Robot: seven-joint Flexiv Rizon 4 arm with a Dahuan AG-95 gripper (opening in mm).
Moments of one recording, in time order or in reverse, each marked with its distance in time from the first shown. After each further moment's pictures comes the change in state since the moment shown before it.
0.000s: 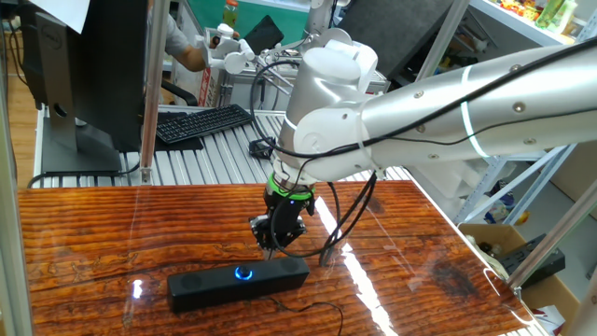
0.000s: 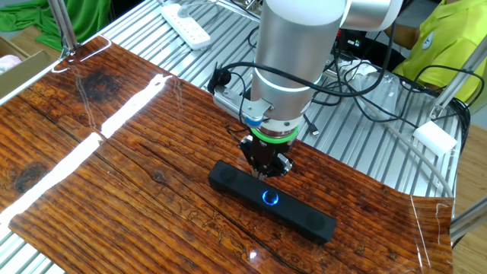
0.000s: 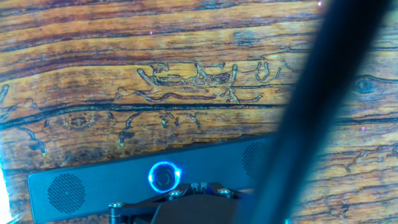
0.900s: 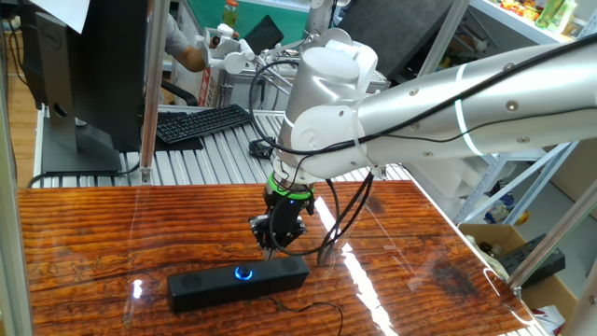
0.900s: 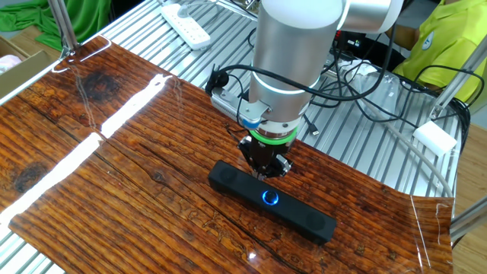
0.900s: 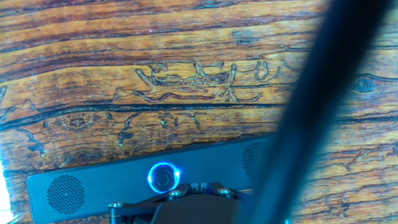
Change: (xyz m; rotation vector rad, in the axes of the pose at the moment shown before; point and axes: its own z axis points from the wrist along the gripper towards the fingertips) arm 0.001 -0.001 0.000 -0.001 0.011 0.004
